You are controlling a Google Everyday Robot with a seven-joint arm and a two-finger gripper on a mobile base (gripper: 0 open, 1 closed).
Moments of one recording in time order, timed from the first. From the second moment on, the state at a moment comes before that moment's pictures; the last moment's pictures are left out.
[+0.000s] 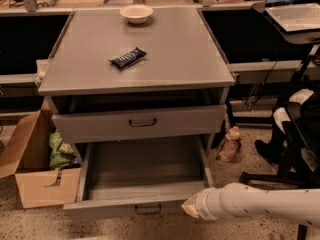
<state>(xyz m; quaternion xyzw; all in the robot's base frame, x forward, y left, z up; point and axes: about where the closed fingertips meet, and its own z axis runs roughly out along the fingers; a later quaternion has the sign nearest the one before) 0.445 -0.123 0.429 -0.36 0.89 0.16 0.24</state>
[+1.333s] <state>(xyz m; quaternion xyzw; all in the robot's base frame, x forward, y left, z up) 0.470 -0.120 0.422 -0.34 0.88 0.18 0.28</state>
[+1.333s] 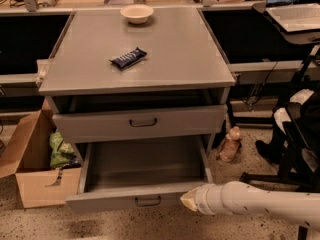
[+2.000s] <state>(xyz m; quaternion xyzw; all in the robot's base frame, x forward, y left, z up) 0.486 -0.117 0.421 -0.33 0.88 0.18 0.29</state>
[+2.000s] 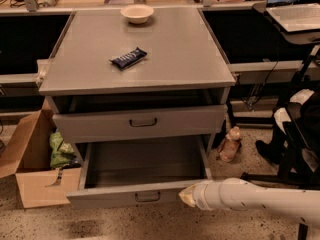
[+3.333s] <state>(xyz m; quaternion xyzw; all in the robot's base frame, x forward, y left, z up) 0.520 -0.117 0.418 -0.31 0.88 0.17 0.33</state>
